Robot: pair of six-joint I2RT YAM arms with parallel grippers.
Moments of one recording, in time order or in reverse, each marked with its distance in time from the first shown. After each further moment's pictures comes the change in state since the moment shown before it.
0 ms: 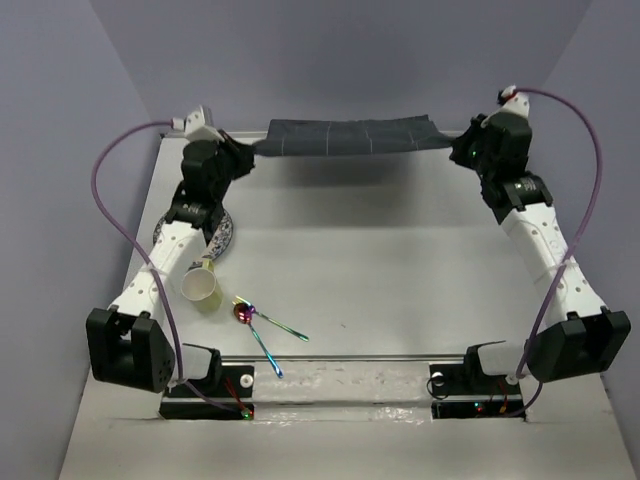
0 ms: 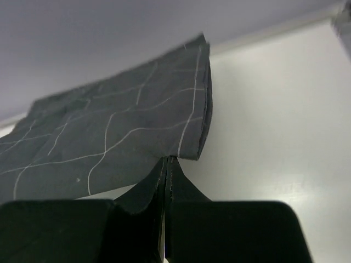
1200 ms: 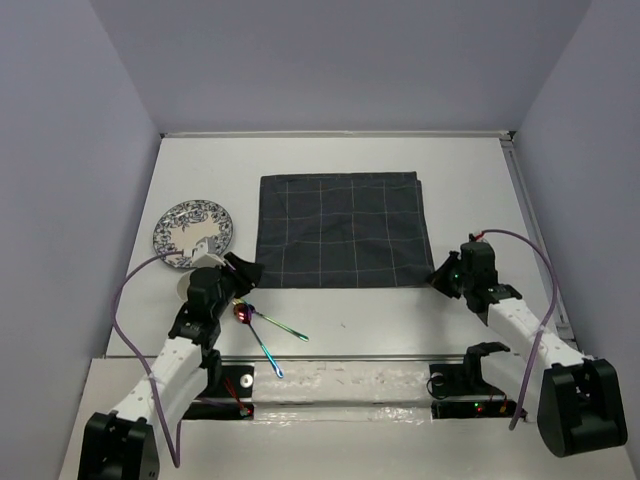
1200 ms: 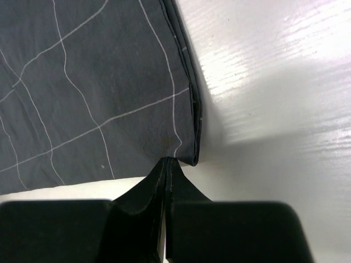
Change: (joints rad) left arm -0.002 -0.665 -1.113 0.139 0.097 -0.171; right arm -0.001 -0.395 -1.156 0.192 -0.288 0.308
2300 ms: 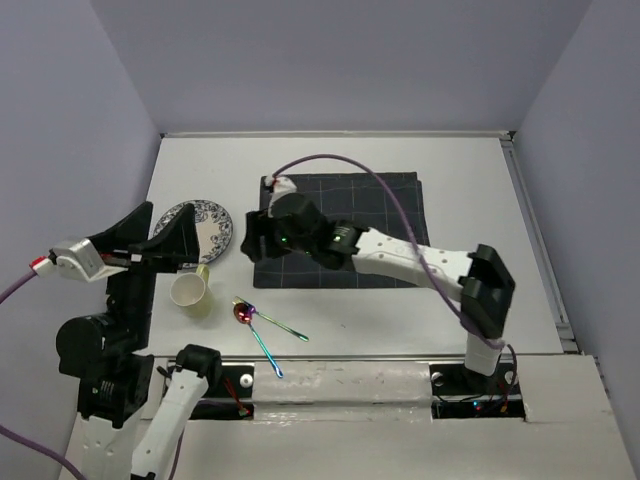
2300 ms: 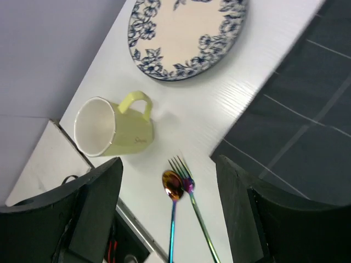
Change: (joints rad) left arm -0.032 -0.312 0.876 -0.359 -0.135 0.398; right arm 0.909 0.829 1.191 -0.045 0.229 -0.094
